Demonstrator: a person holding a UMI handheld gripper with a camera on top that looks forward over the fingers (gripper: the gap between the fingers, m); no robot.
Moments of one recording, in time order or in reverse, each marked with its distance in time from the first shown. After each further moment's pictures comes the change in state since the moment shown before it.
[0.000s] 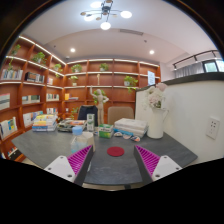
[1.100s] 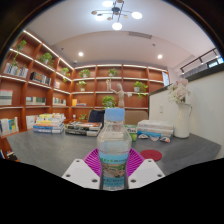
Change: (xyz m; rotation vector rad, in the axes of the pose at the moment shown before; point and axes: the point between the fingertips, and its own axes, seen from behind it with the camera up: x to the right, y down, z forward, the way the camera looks) arm -0.126 0.048 0.121 0.106 -0.066 -0.003
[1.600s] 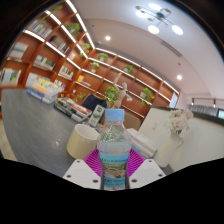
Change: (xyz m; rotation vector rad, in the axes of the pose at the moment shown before) arm 0.074 -0.024 0.023 -0.092 0.032 -0.458
